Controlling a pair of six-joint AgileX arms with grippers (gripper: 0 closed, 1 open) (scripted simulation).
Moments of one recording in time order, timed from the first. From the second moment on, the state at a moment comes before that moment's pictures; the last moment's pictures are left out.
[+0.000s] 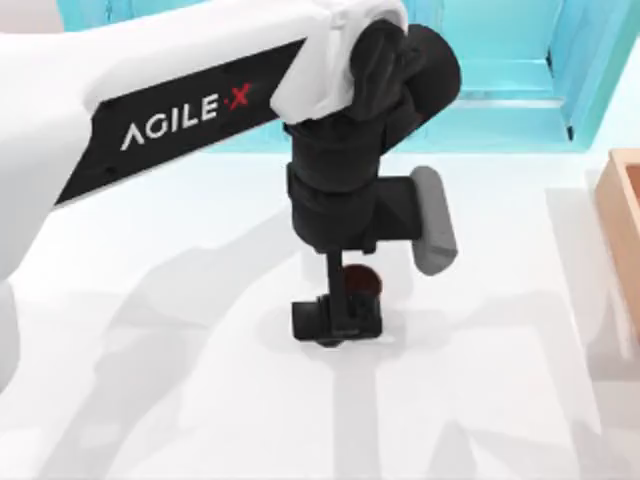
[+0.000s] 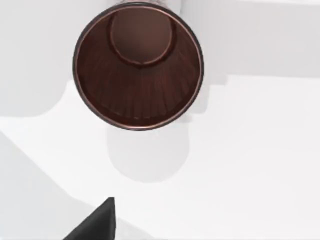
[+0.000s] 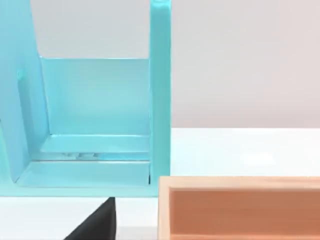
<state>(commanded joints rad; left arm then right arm) -0.80 2.07 1.80 -1.34 0.00 0.75 0.00 0.00 0.00 0.00 0.00 0.00</state>
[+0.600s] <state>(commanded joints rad) -0.81 2.16 2.03 -1.44 0.00 0.79 0.00 0.00 0.00 0.00 0.00 0.00</state>
